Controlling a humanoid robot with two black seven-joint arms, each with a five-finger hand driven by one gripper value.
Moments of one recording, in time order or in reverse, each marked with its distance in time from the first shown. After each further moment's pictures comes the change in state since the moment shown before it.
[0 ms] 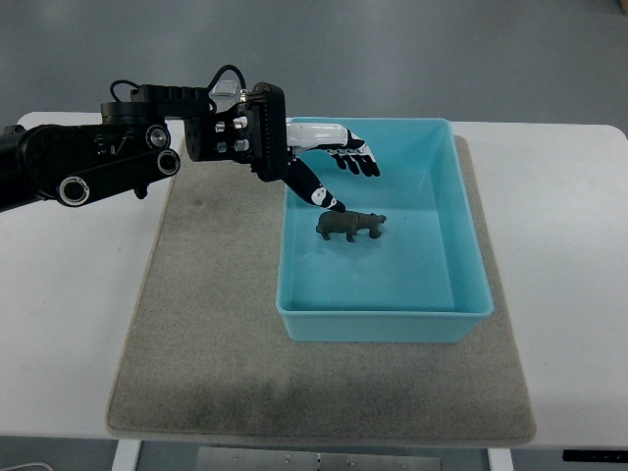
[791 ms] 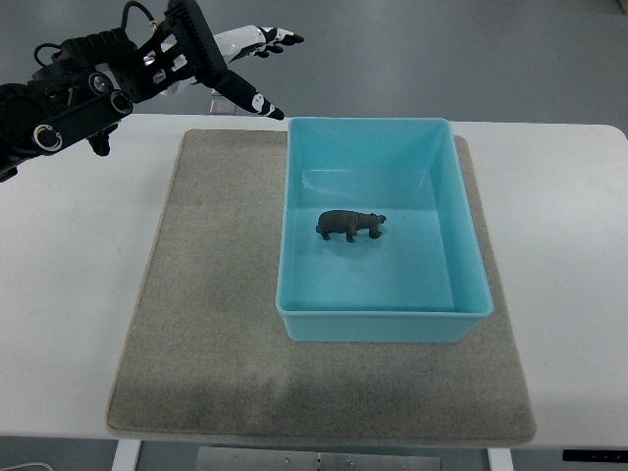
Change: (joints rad) left arm 0.005 0.009 -0.045 0.351 -0.201 0.129 -0.005; right arm 0.000 0.000 -0.001 0.000 0.000 0.000 0.000
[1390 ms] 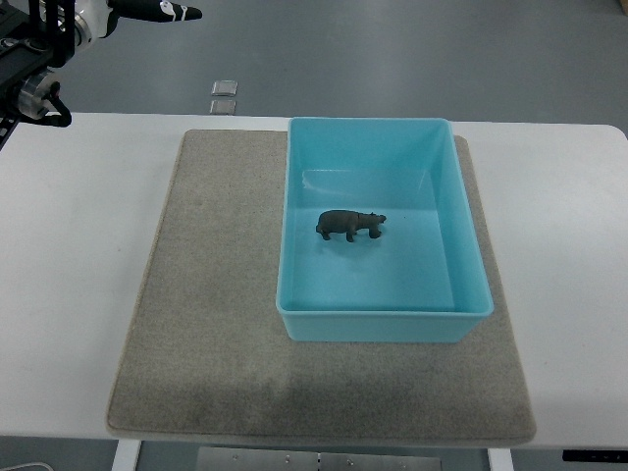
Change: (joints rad) left arm 0.010 -0.008 -0.029 0.304 -0.621 0.011 0.003; right arm 0.000 0.000 0.001 0.000 0.000 0.000 0.000
